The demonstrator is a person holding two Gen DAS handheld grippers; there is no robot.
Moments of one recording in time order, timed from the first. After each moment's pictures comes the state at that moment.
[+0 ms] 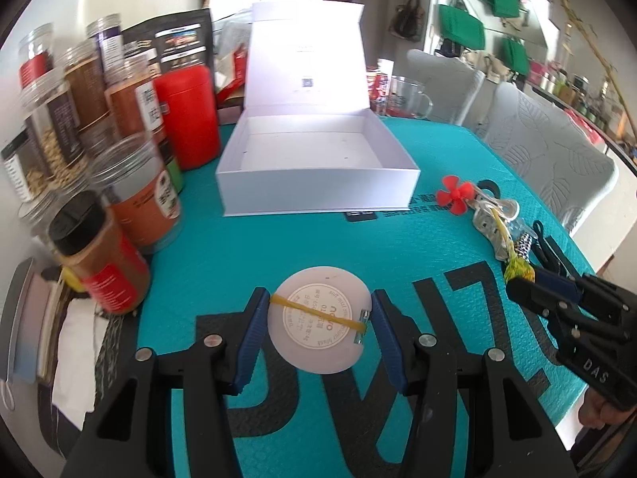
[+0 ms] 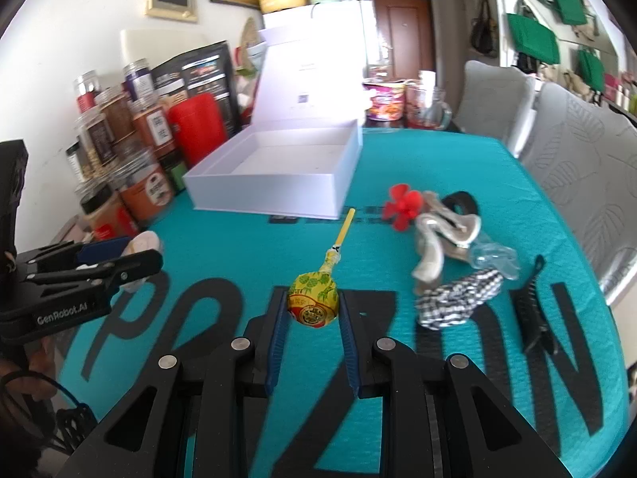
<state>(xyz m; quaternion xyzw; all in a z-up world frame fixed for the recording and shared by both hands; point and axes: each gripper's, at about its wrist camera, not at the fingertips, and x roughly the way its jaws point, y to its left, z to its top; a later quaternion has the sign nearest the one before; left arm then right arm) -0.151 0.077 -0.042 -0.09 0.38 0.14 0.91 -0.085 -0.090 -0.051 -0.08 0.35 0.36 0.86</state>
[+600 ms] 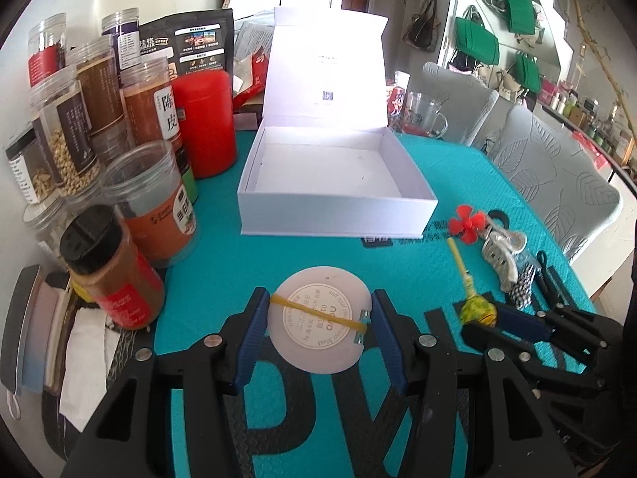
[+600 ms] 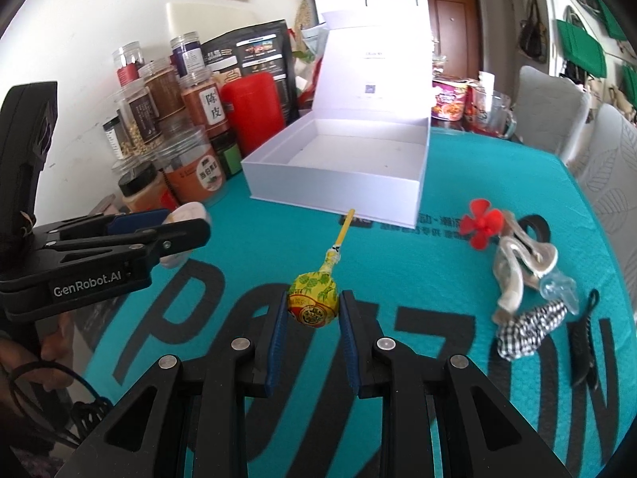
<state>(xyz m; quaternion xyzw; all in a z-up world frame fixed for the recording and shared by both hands) -0.140 0.100 -0.024 -0.12 0.37 0.15 0.91 -0.091 -0.035 -0.048 -0.10 0.37 0.42 0.83</state>
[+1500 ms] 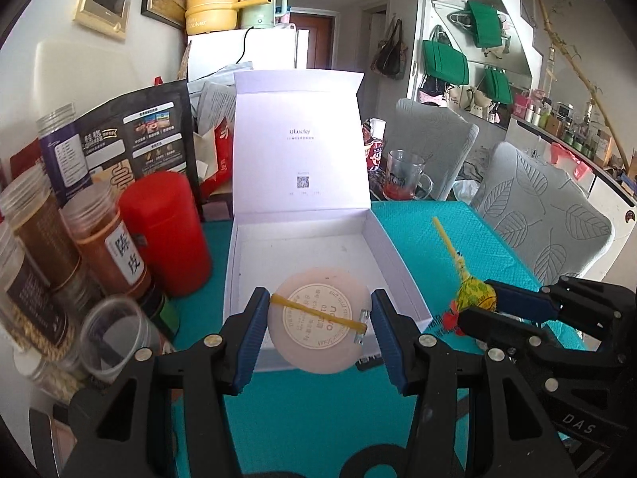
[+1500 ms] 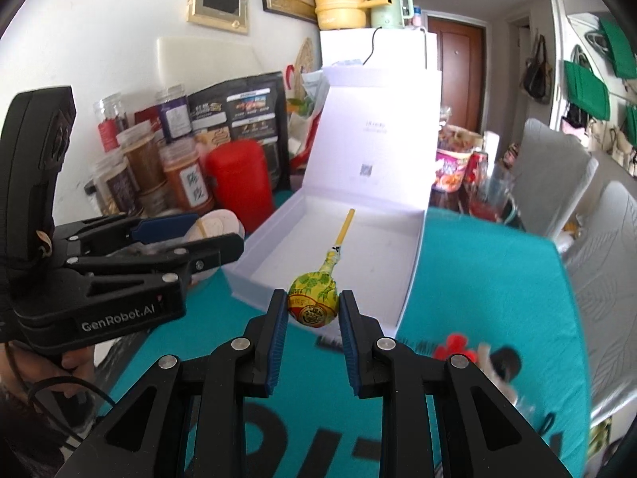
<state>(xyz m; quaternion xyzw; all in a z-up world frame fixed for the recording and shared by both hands) -0.056 0.134 0.039 -0.07 0.32 0.10 0.94 -0.020 0.010 0.030 -0.11 0.29 0.41 0.85</state>
